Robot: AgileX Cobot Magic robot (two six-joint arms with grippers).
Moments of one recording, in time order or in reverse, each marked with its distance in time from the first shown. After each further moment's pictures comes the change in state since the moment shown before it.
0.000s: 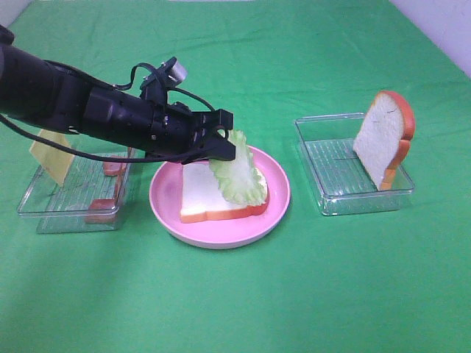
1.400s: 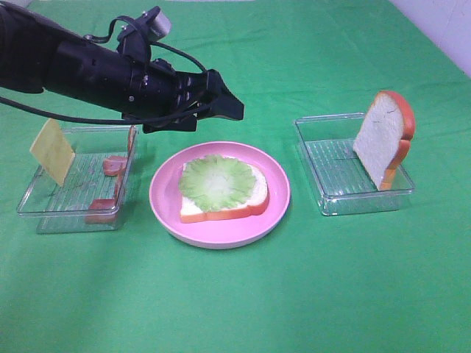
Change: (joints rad) left arm 0.002 -0.181 -0.001 0.243 -0.061 -0.179; right arm 0.000 0.000 0.000 0.000 0.000 0.000
